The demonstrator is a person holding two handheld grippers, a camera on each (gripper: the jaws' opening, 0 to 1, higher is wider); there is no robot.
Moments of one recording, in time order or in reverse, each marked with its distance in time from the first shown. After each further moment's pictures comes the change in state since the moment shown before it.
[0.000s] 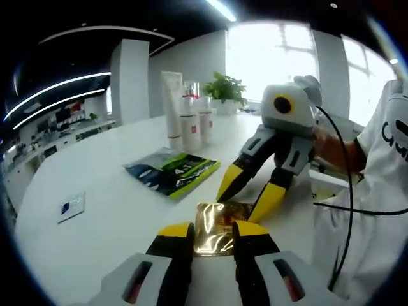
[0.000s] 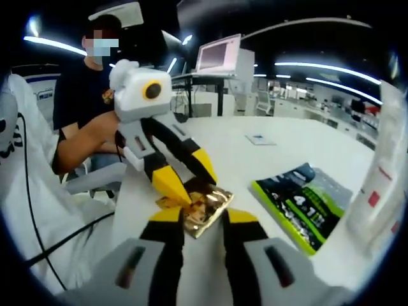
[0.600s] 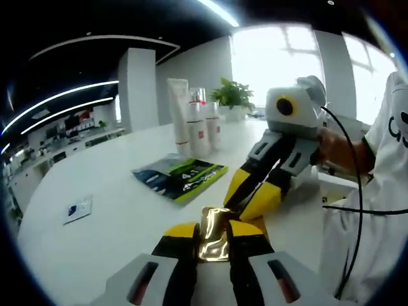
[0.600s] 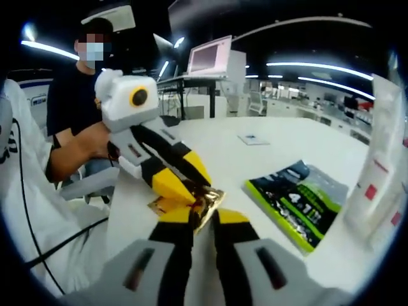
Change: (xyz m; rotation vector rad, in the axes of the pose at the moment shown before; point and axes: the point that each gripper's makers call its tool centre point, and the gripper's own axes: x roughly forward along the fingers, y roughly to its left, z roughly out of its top) left arm 0.007 -0.005 0.002 0.018 -0.052 0.069; right arm 0.000 -0.008 -0.001 0.028 -0.014 -0.044
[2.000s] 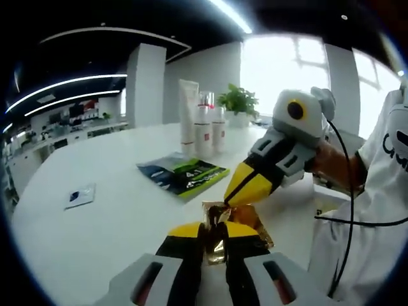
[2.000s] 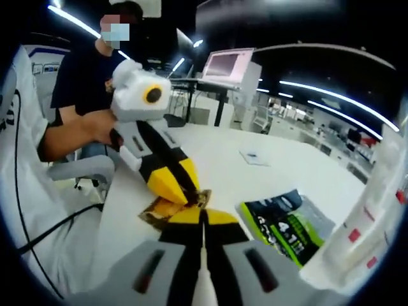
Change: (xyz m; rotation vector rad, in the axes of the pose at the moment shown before) left arm -0.016 0.006 -0.001 -0.102 -0.024 -0.012; right arm 0.001 -0.001 0.019 -0.207 -0.022 -0.020
